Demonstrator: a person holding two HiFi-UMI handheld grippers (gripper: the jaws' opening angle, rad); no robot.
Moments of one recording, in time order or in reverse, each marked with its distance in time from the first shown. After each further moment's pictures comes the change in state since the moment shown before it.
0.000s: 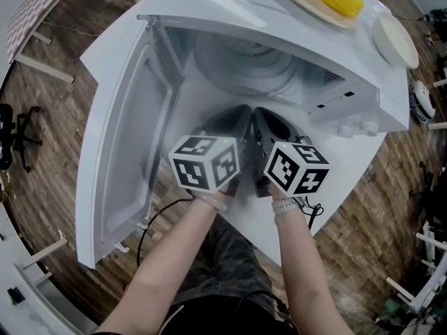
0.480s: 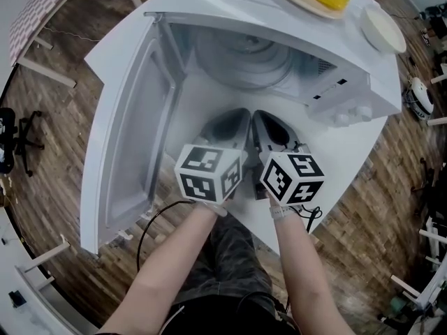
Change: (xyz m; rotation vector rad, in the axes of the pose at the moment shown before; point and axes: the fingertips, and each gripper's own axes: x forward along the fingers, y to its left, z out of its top) left arm -0.031 -0.020 -0.005 0.185 -0.034 0.034; right arm -0.032 0.021 -0.003 -0.095 -0.088 -0.020
